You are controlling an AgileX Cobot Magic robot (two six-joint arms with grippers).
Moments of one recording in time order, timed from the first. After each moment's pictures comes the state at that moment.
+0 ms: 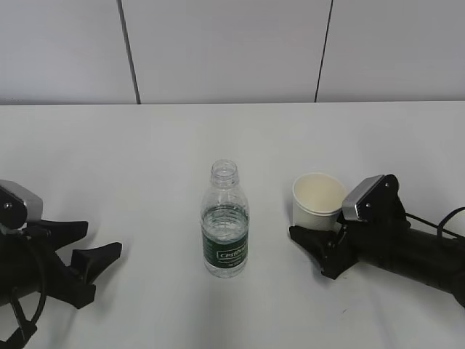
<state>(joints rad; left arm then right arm) -0.14 1.90 -0.25 0.54 -1.14 -0.06 0.06 2.19 -0.60 -0.65 -1.15 -0.01</state>
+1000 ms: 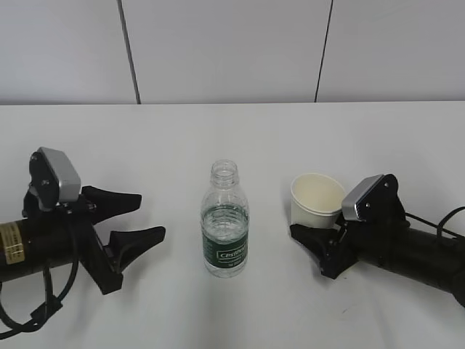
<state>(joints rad) -0.16 1.91 -0.44 0.87 -1.14 -0.13 0.06 2.19 -0.60 -0.67 -1.15 -0.01</state>
